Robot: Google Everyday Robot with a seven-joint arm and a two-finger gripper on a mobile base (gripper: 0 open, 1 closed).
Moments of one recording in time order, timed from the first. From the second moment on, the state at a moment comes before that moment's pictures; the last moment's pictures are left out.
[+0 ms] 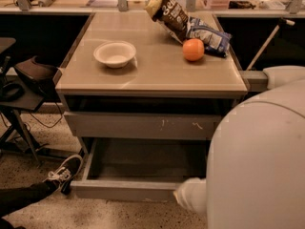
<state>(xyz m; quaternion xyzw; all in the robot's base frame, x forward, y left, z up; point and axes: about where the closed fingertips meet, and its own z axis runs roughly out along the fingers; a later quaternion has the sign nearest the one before) 0.439 -0.108 0.450 -0.31 0.92 0.06 0.22</state>
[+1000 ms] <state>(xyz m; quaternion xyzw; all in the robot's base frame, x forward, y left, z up) 0.368 -0.145 0.453 -0.27 0.94 0.03 0.20</state>
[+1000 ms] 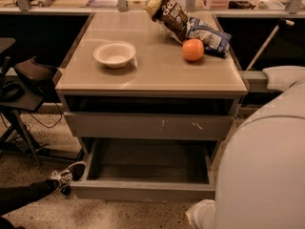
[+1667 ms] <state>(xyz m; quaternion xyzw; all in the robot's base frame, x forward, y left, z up) 0.368 -0.145 0.453 -0.27 0.94 0.03 0.20</state>
